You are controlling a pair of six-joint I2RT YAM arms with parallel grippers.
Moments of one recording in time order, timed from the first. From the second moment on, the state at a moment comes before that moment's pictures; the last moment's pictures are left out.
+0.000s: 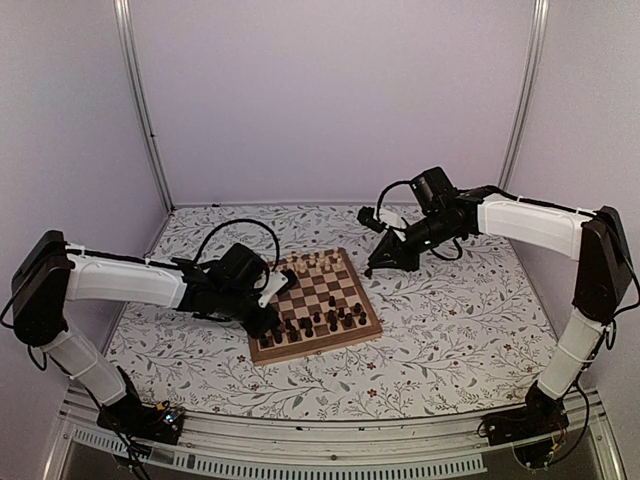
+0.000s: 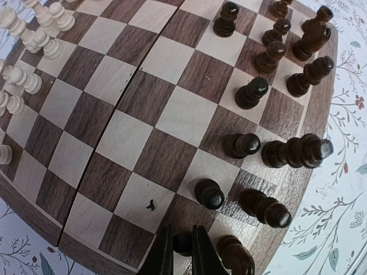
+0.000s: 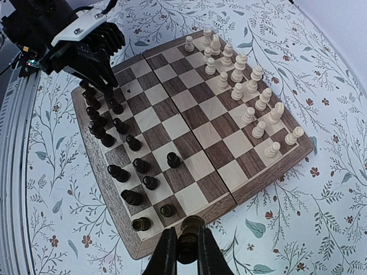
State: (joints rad) left arm -0.82 1.56 0.84 -0.27 0.02 0.00; right arm 0.57 1.74 1.37 -0.55 -0.57 -0.58
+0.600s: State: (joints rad) left arm -0.80 1.59 0.85 -0.24 0.05 -0.01; right arm 0.57 1.74 1.37 -0.55 -0.58 -0.58
